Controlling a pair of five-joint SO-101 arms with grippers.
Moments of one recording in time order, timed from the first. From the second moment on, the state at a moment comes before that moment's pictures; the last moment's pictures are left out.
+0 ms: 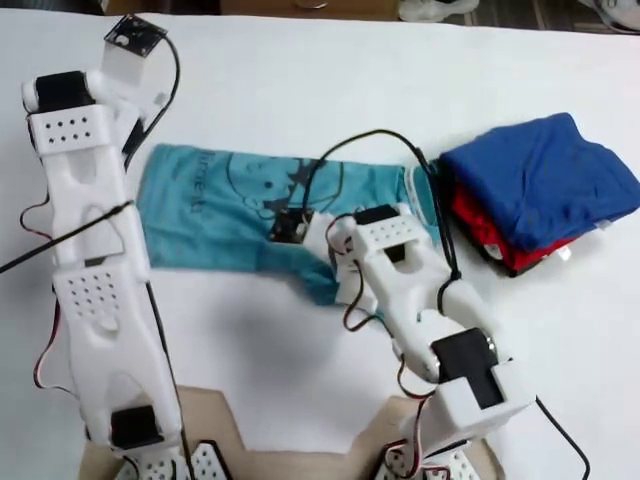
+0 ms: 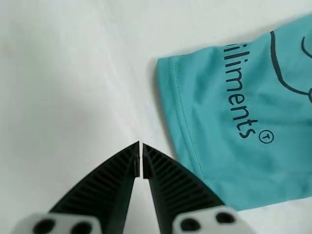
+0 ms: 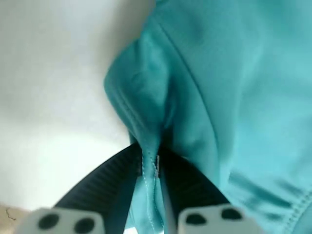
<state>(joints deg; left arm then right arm) -19.2 49.7 -72.8 101.4 -32.3 -22.5 6.3 30.6 63.6 55.0</state>
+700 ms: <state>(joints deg) -19.2 49.7 -72.8 101.4 -32.3 -22.7 -8.0 33.1 71.1 55.0</state>
